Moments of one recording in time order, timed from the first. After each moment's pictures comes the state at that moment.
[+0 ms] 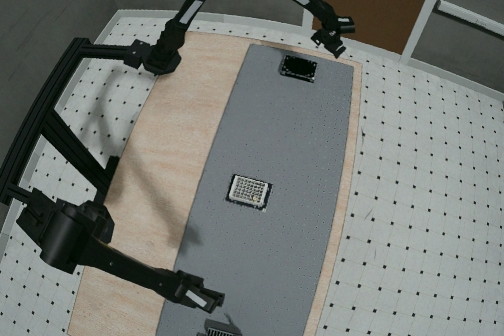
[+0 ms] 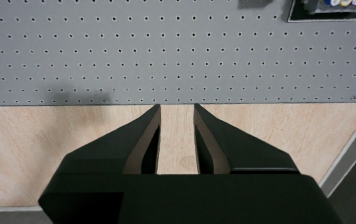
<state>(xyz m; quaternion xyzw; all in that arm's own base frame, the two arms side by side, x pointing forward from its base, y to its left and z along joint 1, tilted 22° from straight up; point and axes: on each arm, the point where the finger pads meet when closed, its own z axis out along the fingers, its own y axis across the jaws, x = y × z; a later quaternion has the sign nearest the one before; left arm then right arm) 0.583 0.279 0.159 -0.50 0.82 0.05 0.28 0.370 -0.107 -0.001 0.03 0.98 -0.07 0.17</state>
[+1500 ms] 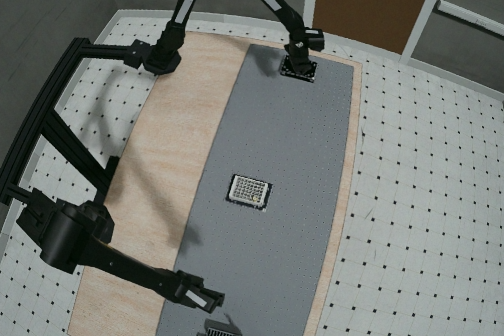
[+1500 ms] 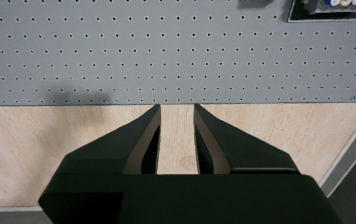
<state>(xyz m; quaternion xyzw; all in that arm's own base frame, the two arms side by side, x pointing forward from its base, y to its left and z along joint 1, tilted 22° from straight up) 0.493 0.186 0.077 -0.27 0.93 0.07 0.23 0.370 -0.107 -0.001 0.03 0.98 -0.07 0.17</state>
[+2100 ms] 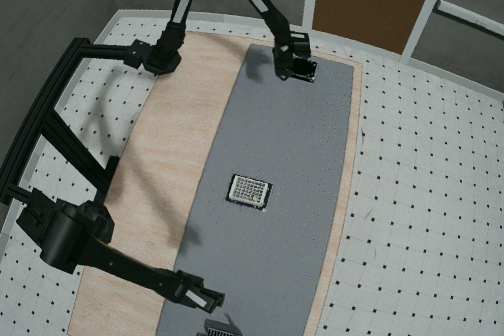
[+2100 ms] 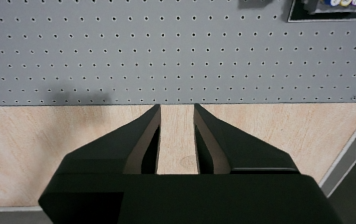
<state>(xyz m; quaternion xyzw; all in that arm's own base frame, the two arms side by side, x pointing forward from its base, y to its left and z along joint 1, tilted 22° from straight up) 0.449 0.151 0.046 -0.17 0.96 0.07 0.21 0.370 -0.107 -0.001 0.03 0.98 -0.07 0.17</state>
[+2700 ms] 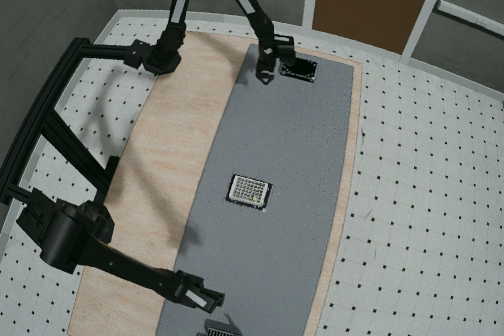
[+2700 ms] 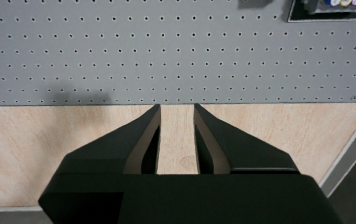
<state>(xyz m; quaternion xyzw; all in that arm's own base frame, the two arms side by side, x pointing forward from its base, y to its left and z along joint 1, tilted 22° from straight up) 0.402 0.120 0.017 -0.07 0.98 0.07 0.19 0.370 -0.107 -0.001 0.03 0.98 -0.07 0.17</state>
